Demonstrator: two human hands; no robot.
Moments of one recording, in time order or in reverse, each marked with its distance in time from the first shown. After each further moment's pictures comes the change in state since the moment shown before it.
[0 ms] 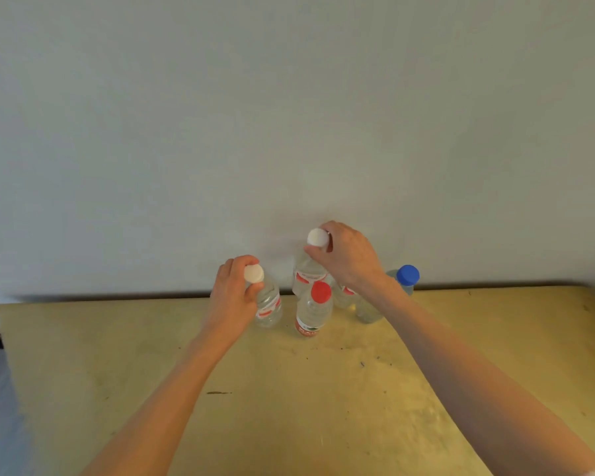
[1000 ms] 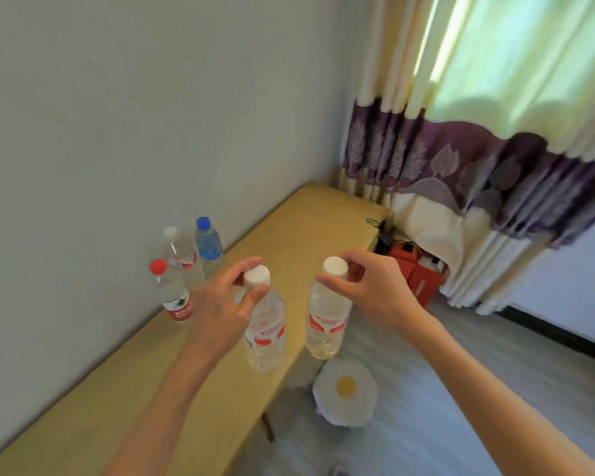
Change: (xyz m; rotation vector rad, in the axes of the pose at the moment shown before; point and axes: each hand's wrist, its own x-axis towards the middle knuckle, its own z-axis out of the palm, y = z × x) left_hand -0.238 0.117 -0.061 -0.362 -0.587 0.742; right_hand -0.441 -0.076 -0.056 0.097 0.717 0.494
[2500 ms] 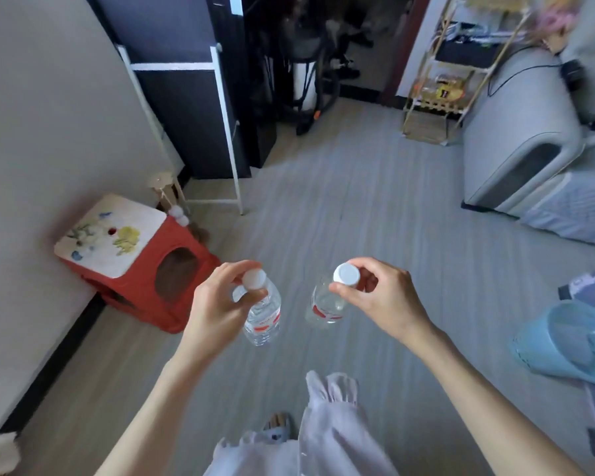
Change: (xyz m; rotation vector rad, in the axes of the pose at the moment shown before) left_hand -0.449 0.535 0.870 -0.252 -1.725 0.812; right_hand -0.759 0.396 -0.520 -0.312 1.461 1.331
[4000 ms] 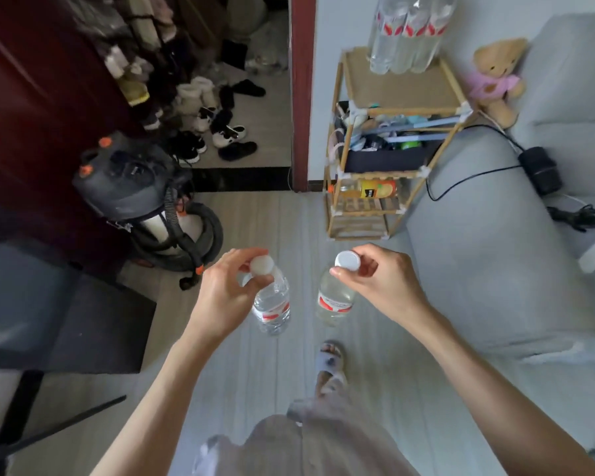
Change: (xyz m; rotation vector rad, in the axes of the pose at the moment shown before) left_hand 1.049 0.260 0.447 0.095 -0.305 0.145; right_hand 0.958 0.440 -0.310 -0.016 0.240 0.266
